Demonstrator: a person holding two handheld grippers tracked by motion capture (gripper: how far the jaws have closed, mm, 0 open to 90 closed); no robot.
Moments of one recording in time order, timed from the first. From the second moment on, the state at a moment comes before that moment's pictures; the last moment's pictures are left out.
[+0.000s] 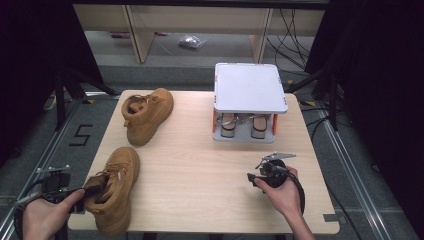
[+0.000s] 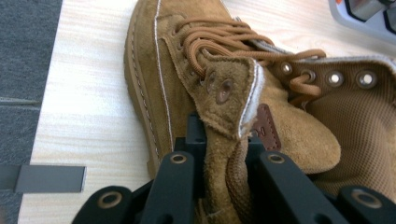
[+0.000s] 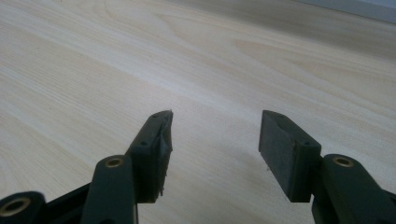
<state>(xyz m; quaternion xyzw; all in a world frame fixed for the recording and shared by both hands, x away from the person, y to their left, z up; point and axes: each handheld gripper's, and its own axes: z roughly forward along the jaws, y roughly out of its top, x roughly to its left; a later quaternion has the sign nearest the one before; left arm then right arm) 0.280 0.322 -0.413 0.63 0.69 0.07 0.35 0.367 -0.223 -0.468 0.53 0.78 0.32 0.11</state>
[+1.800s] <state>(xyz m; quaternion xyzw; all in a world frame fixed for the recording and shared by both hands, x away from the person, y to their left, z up) 0.357 0.230 -0.375 0.62 0.62 0.07 0.47 0.365 -0.231 -0.472 0.52 0.78 0.32 0.12</state>
